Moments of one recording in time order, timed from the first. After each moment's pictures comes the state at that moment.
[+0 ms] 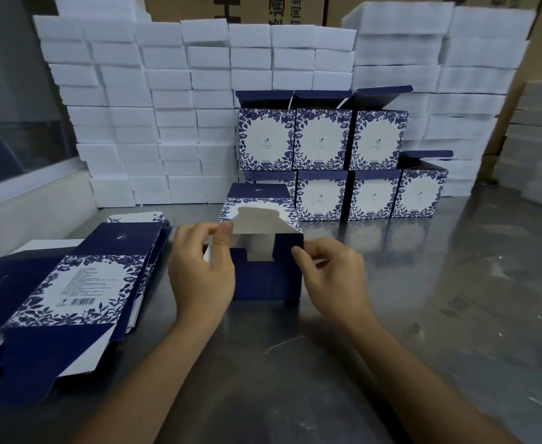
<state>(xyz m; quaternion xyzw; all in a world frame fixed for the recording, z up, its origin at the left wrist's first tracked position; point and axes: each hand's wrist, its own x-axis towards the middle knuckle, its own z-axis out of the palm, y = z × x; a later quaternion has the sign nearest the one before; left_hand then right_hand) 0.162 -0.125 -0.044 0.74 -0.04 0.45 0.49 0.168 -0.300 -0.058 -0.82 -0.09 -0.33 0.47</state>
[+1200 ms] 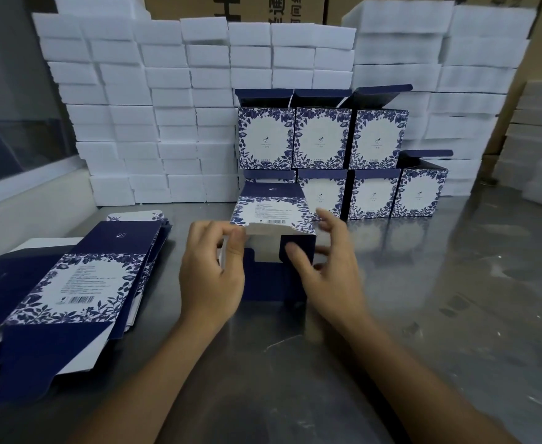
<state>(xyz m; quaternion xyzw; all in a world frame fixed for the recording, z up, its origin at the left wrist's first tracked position) 0.159 -0.128 -0.048 0.77 -0.12 0.42 0.47 0.172 -0.303 -0.067 -0.79 -0.12 -0.29 0.52</state>
